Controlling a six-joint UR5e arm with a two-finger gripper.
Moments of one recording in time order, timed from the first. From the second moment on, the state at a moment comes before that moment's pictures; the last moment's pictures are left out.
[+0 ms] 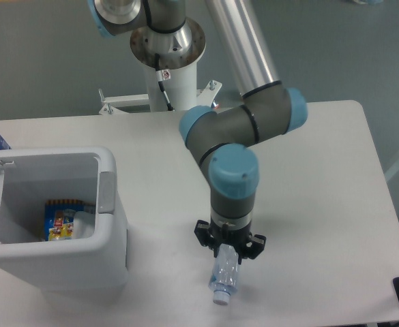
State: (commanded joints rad) arm 2.44 -2.09 -1.39 -0.87 1.31 0.69
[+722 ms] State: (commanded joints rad) arm 2.44 -1.93 -1.25 -0.76 0.96 0.50
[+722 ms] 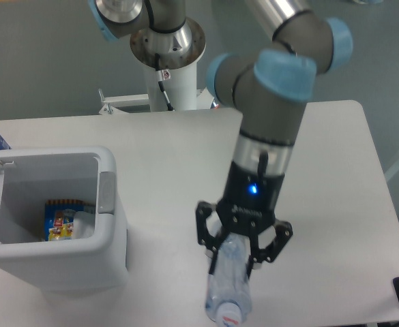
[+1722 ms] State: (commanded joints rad) arm 2.19 -1.77 -1.40 -0.73 0.96 0.39
